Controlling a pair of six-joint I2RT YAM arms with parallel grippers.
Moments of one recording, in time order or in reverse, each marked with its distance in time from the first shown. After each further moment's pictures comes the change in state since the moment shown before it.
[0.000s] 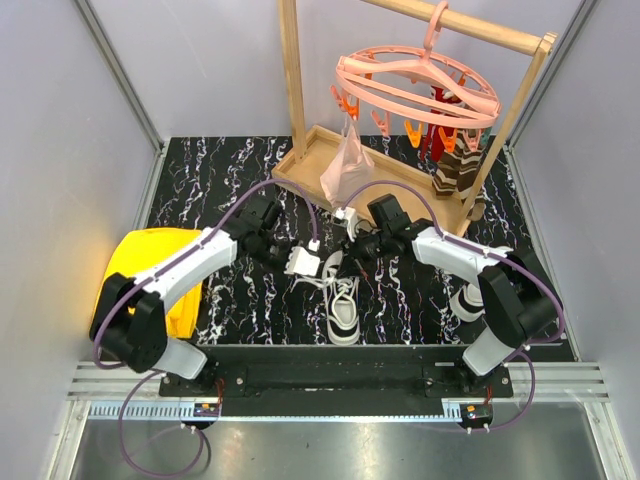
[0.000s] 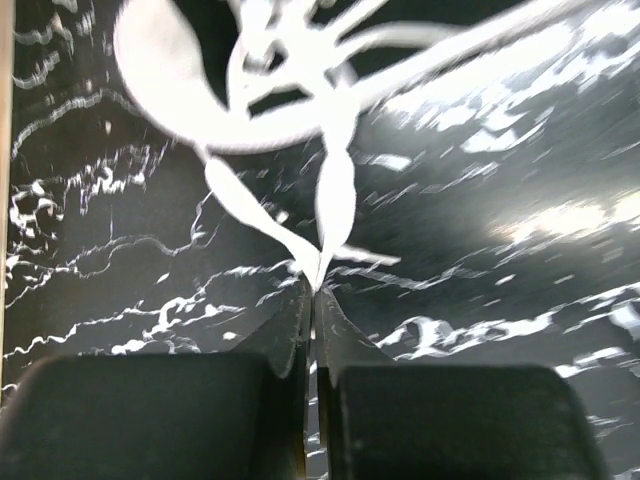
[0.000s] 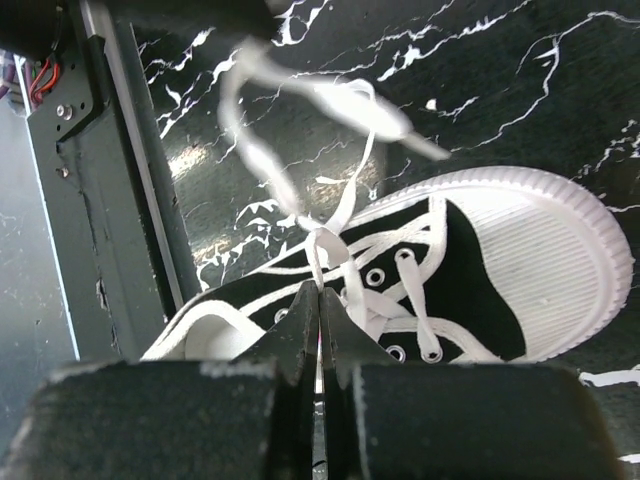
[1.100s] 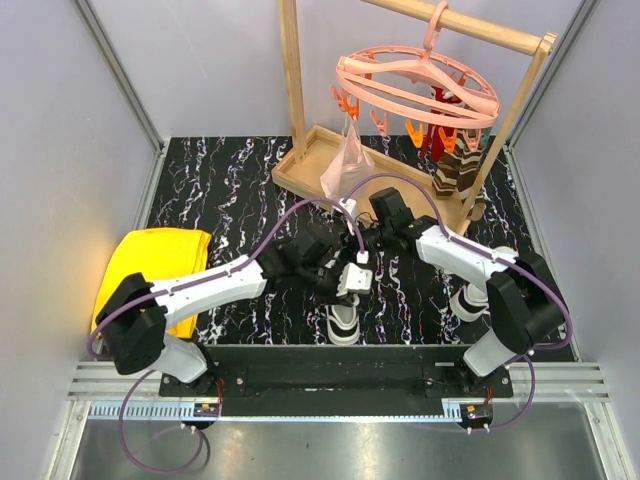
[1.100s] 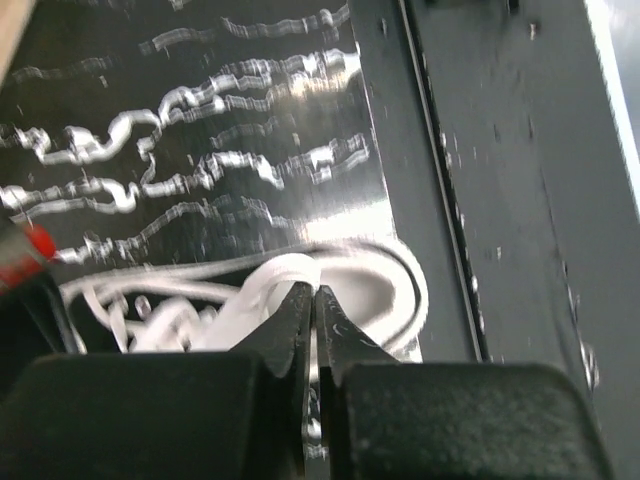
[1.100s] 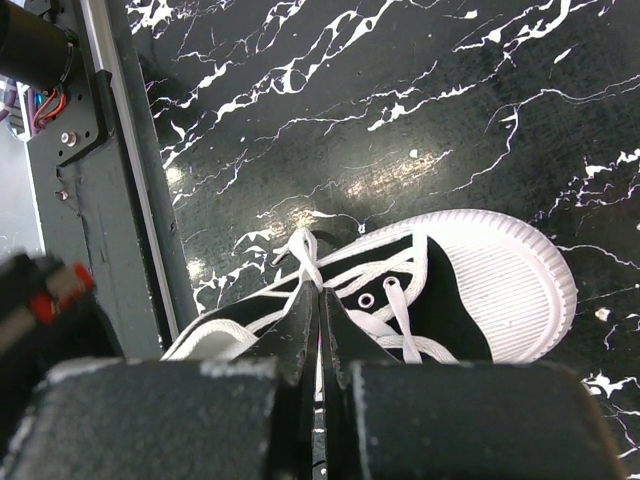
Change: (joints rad) left arm -0.427 -0.056 -0.085 0.409 0.043 -0.735; right arm 0.002 -0.042 0.028 0.034 0.014 0.003
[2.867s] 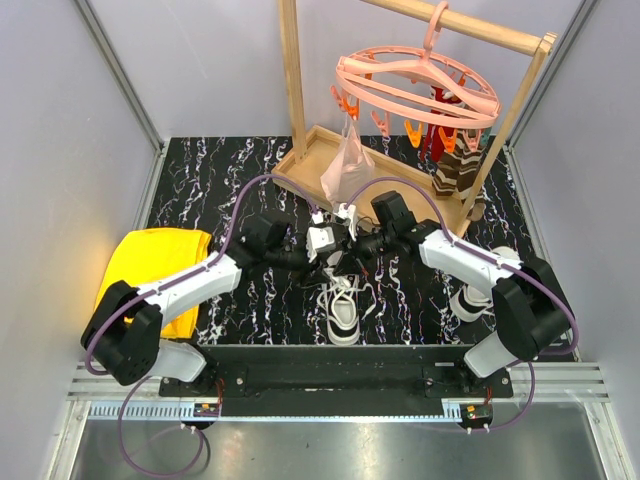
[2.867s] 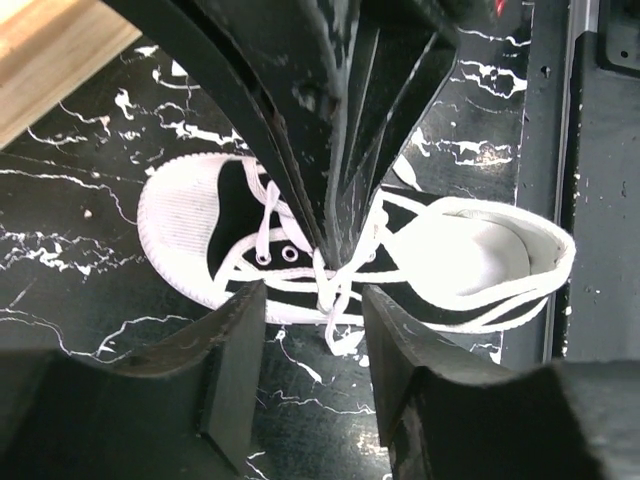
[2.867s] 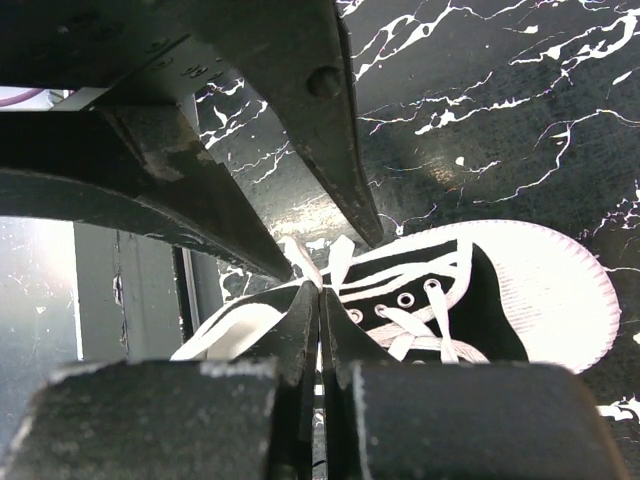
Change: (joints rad) left arm 0.288 -0.060 -0.167 0.267 0.035 -0.220; right arm 0.009 -0.042 -0.034 -0.006 -0.079 -0.054
